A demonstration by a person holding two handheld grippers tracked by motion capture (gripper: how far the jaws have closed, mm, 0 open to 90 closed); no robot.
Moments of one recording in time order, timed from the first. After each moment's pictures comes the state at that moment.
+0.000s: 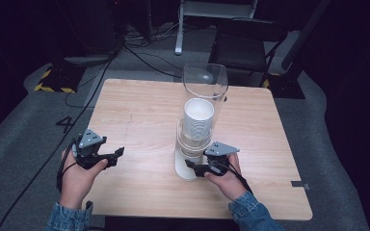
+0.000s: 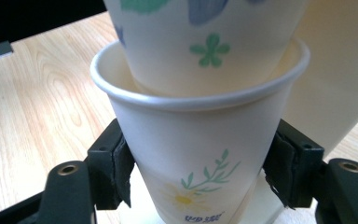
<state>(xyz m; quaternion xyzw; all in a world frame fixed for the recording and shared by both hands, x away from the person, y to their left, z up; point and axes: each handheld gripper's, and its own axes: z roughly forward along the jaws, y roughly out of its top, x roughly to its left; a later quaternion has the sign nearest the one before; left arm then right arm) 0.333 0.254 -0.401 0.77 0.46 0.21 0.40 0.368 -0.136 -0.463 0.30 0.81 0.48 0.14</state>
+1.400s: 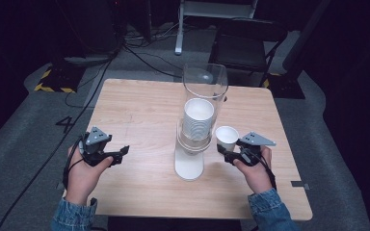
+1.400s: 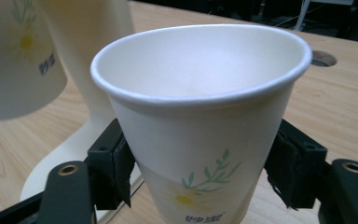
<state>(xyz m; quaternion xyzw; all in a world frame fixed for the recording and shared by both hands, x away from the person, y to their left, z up) 0.343 0.244 -0.403 0.78 0.45 0.20 0.39 0.382 -0.220 -0.433 0.41 0.75 0.47 0.21</state>
